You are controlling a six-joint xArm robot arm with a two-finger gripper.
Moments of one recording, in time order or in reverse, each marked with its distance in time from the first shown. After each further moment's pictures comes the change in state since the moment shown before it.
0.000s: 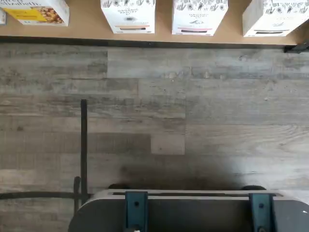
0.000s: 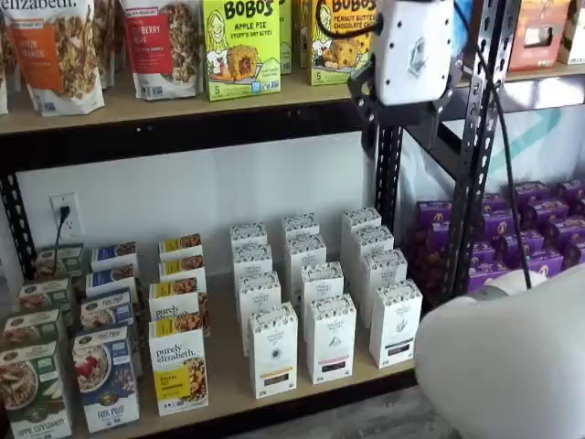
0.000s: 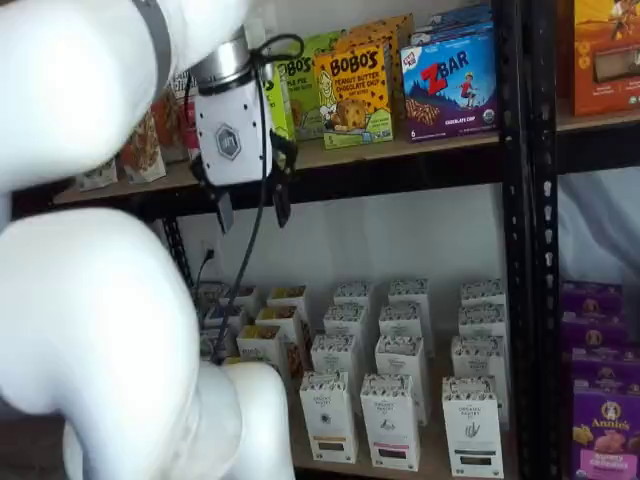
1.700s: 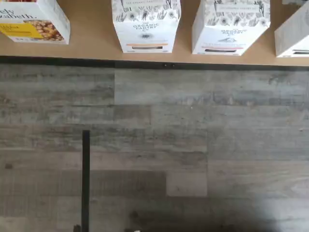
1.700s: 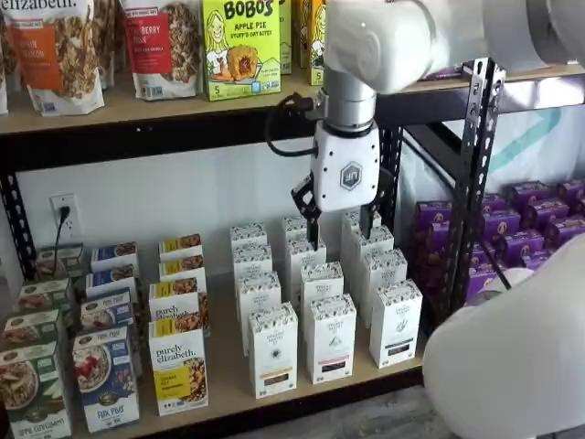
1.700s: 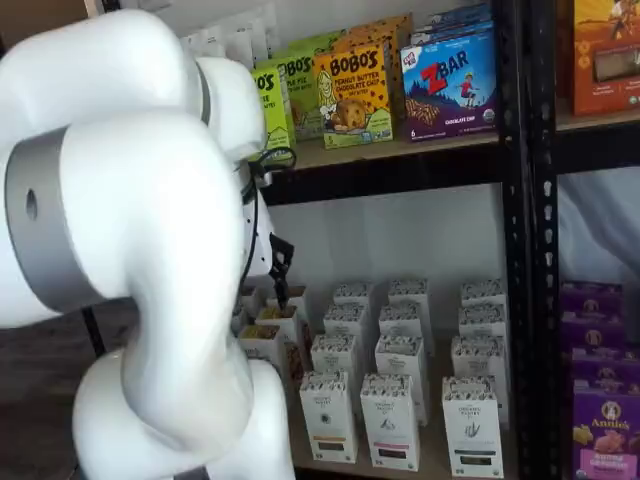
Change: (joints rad) arm 0.188 0.188 0.316 -0.064 -0.551 0.211
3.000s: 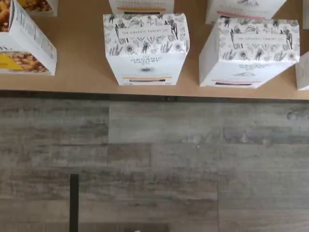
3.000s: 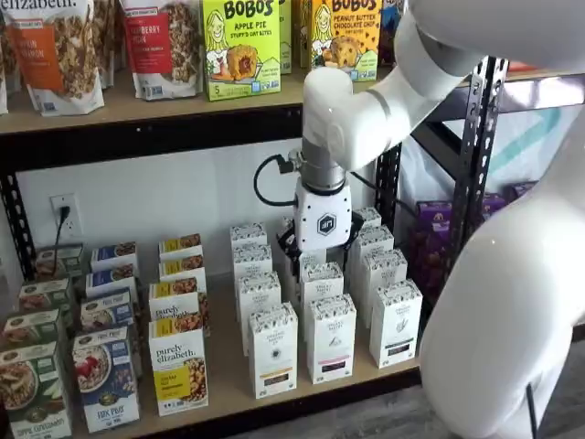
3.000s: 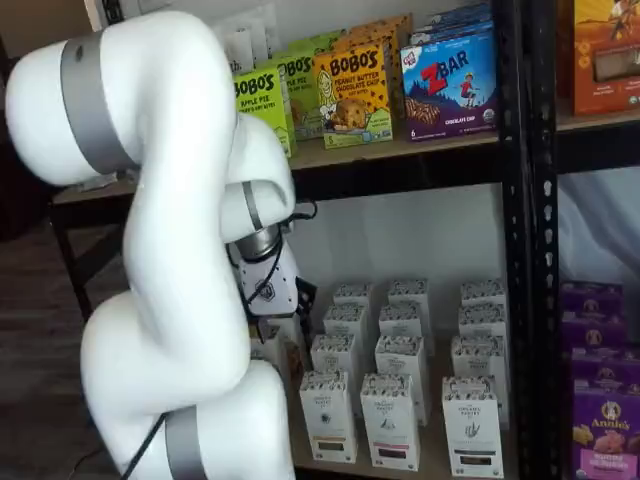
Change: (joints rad) arm -0.065 0.432 -0.005 -0.064 -0.461 -0.001
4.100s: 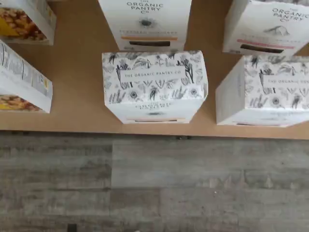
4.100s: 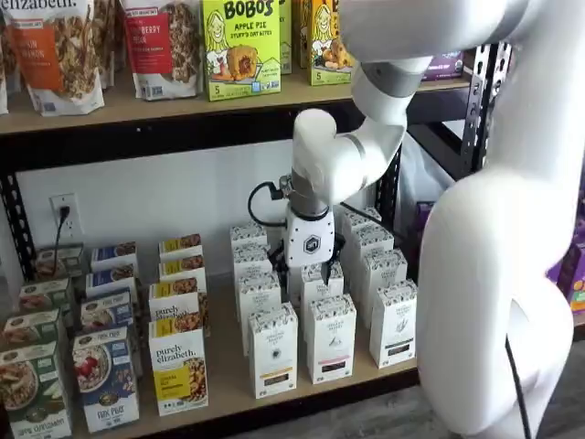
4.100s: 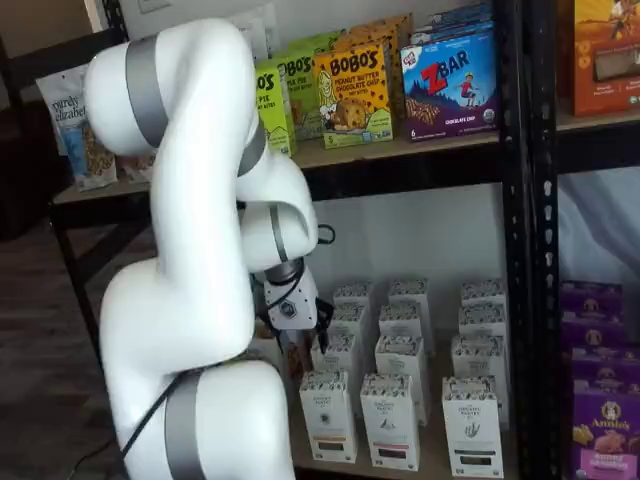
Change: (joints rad) arm -0.062 0.416 -0.183 -0.001 -0.271 -0.051
